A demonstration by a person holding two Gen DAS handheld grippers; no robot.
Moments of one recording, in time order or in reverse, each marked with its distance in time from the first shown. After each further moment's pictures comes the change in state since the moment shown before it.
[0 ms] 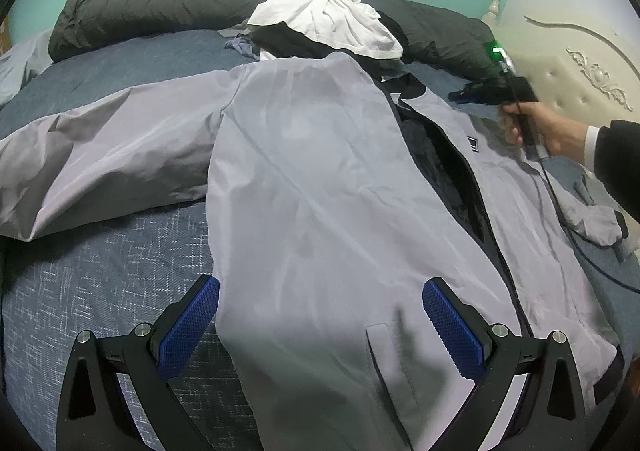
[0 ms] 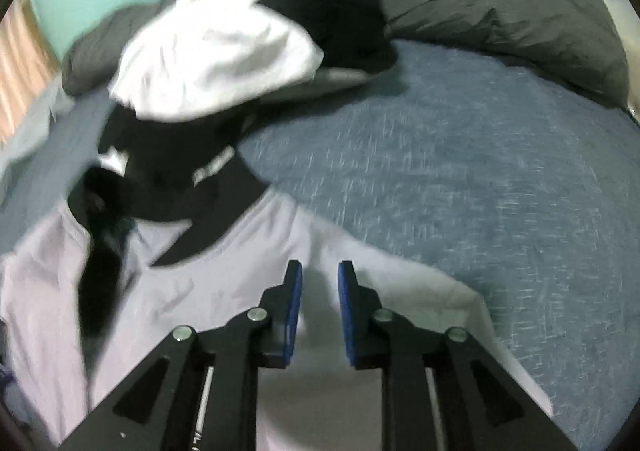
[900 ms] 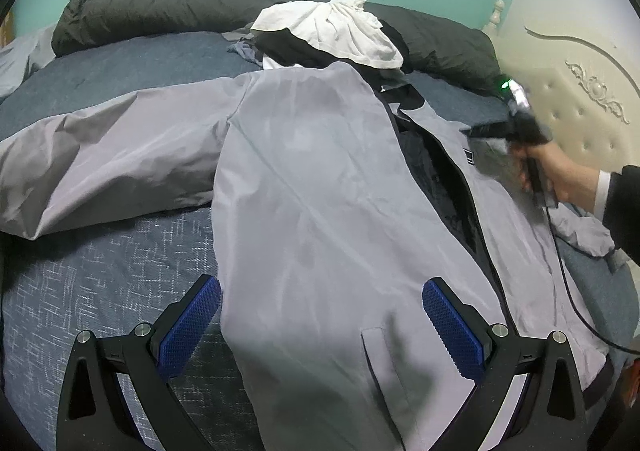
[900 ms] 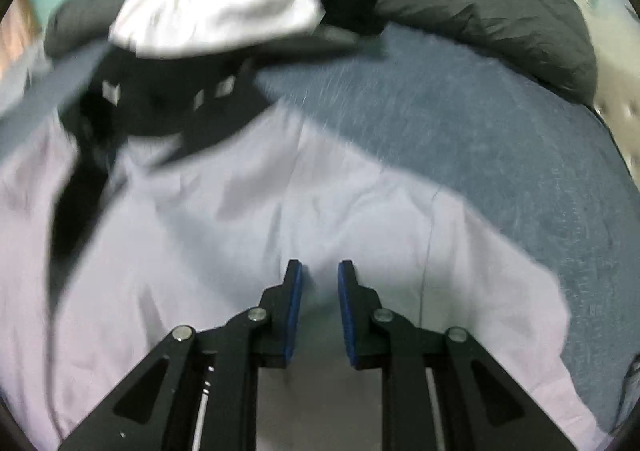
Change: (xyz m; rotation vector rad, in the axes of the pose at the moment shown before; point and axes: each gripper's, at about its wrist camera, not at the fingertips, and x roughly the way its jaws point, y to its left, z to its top) left arm -0.008 0.003 0.005 -0.029 -0.020 -0.021; right arm -0.020 0.039 -0.069 -0.066 0.023 -0.157
